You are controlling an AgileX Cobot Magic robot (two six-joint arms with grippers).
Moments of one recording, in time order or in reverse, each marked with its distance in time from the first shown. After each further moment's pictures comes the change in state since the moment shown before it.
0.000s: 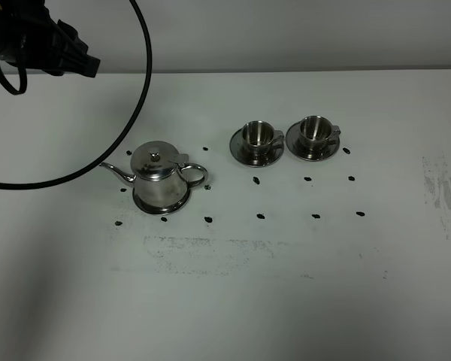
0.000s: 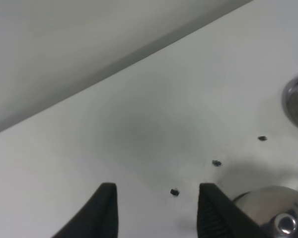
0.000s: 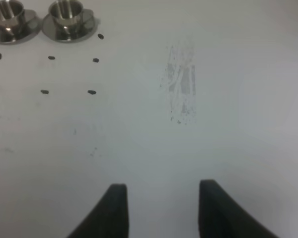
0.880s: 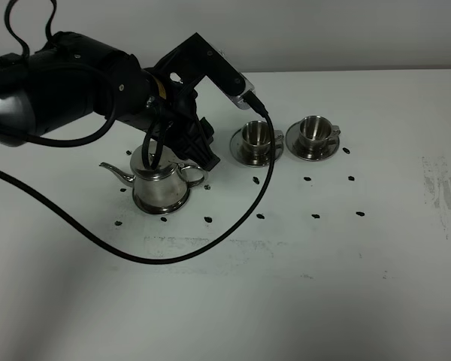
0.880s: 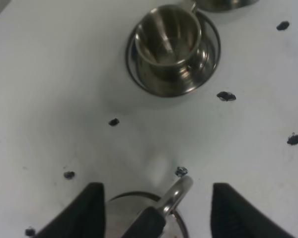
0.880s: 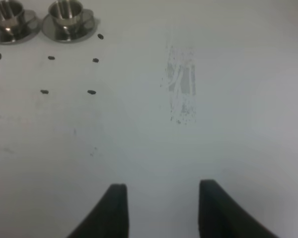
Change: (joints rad) left arm -0.344 0.243 0.000 0.116 -0.038 0.007; right arm 0.000 0.000 0.000 0.000 0.000 0.000
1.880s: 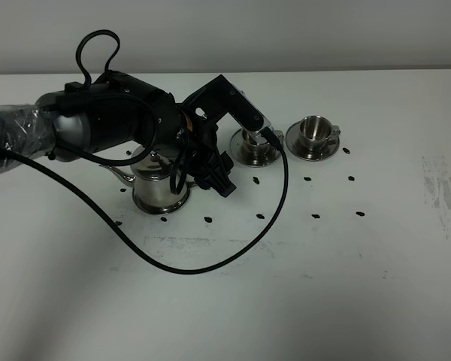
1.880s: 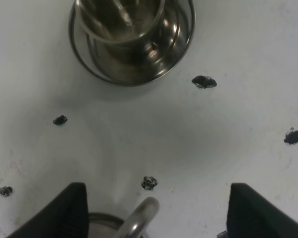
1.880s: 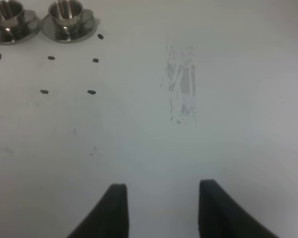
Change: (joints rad) left arm -0.022 0.139 0.000 -0.011 -0.072 0.000; right arm 0.000 0.000 0.000 0.000 0.000 0.000
